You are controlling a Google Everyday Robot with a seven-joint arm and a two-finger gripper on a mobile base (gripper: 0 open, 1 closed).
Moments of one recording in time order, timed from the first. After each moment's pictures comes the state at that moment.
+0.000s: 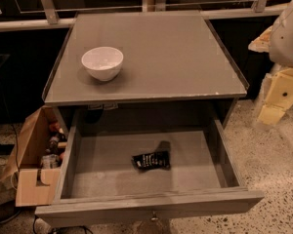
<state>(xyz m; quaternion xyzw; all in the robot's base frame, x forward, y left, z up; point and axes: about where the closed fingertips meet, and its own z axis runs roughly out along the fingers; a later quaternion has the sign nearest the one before) 0.438 -0.217 0.976 -0.60 0.78 -0.03 0.16</state>
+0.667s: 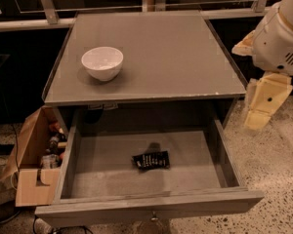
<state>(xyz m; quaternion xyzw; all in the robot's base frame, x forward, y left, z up) 0.433 -0.187 0.972 -0.63 0.76 -0.02 0.16</state>
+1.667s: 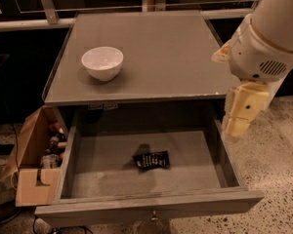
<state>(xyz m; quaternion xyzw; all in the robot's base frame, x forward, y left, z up) 0.430 -0.154 0.956 -0.66 0.74 0.00 0.15</state>
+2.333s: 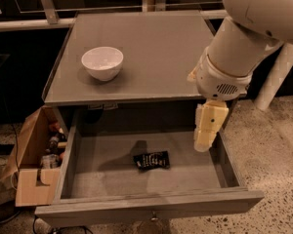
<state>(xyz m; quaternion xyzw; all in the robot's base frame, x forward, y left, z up) 0.456 -0.122 0.889 -0.67 0.73 0.02 0.13</state>
